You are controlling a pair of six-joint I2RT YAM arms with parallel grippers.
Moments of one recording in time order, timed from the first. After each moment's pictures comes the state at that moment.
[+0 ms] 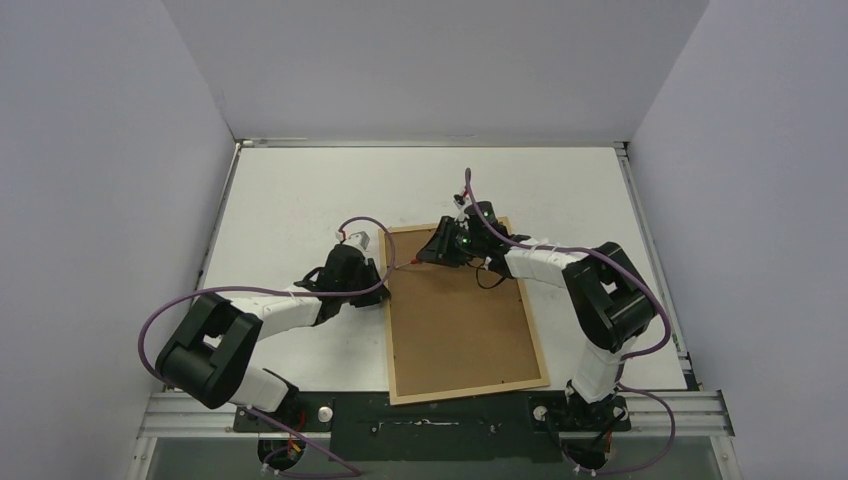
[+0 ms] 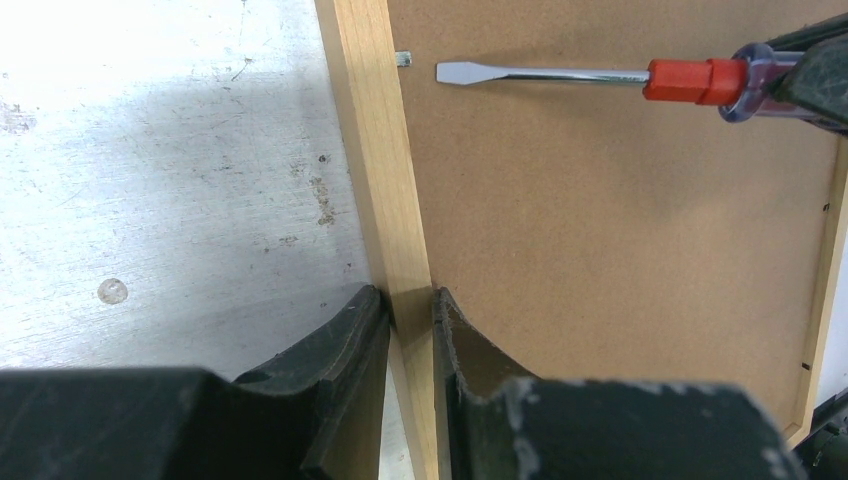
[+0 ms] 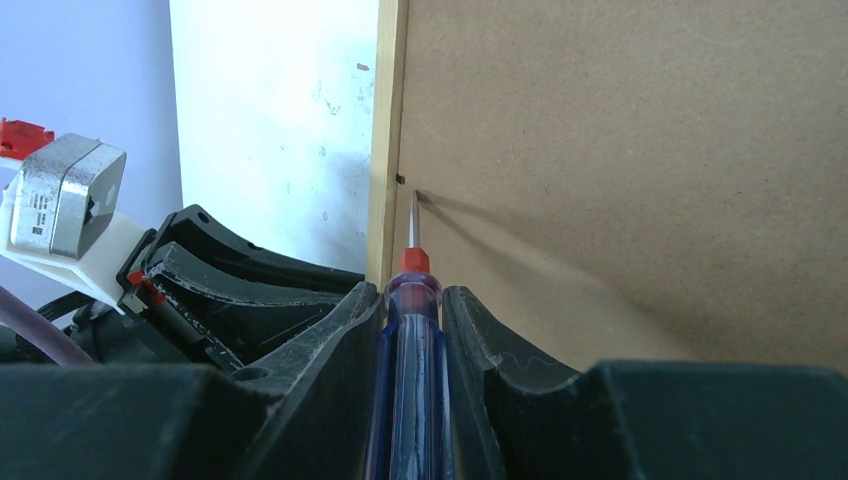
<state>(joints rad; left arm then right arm) -0.53 1.44 0.53 0.12 0.09 -0.68 0.57 1.78 0.98 0.17 -0.40 0.79</state>
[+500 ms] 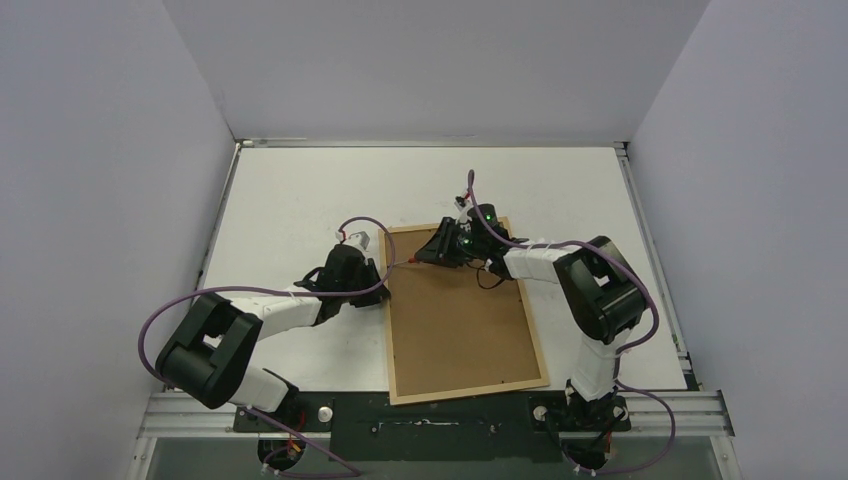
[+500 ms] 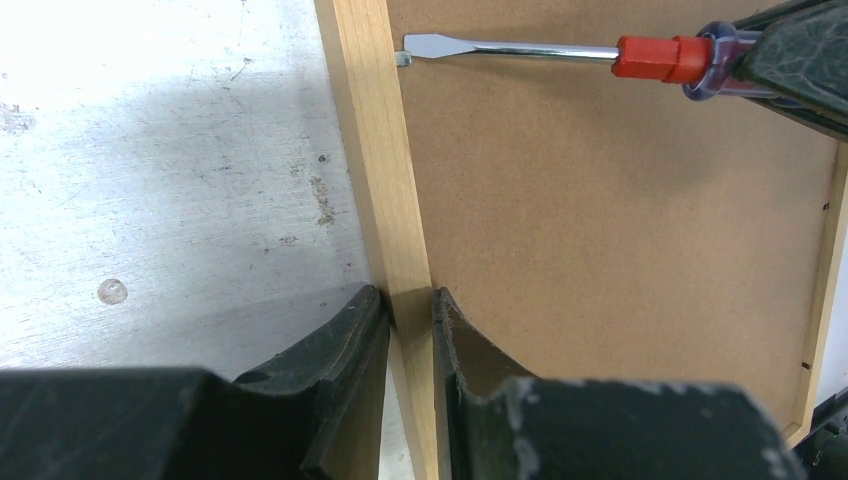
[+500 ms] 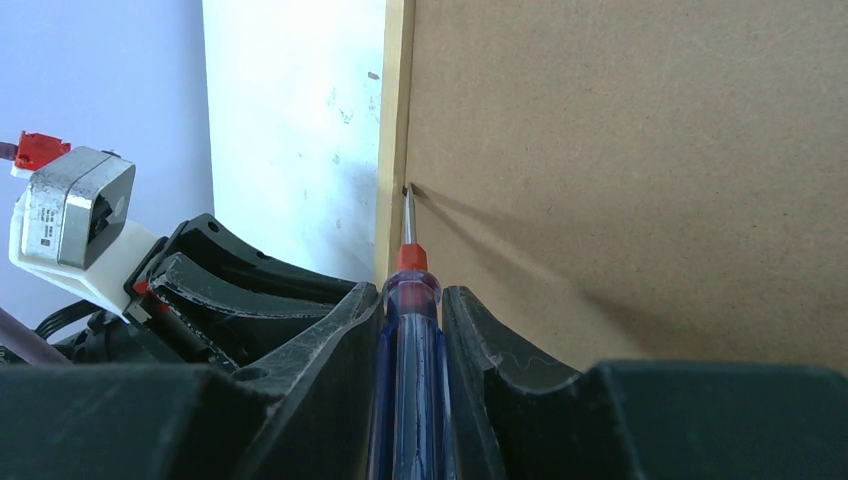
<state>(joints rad) -0.53 1.44 0.53 0.12 0.09 -0.68 0.55 1.84 0.95 0.30 -0.47 0.84</state>
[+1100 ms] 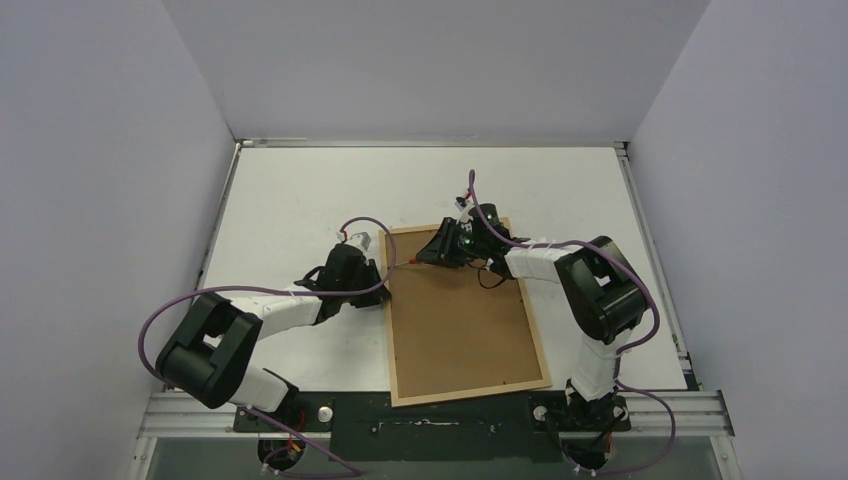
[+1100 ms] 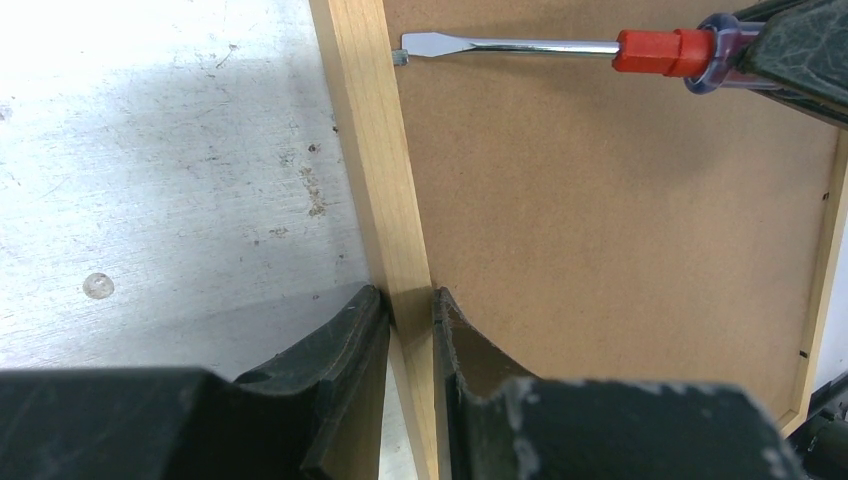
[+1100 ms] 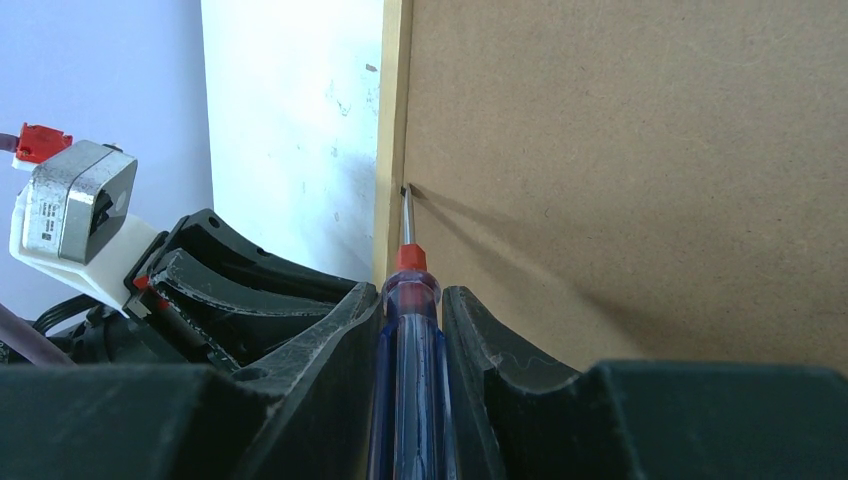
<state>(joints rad) -0.53 1.44 0.53 0.10 0.11 -0.67 0.53 1.84 0.95 0.29 -0.49 0.83</state>
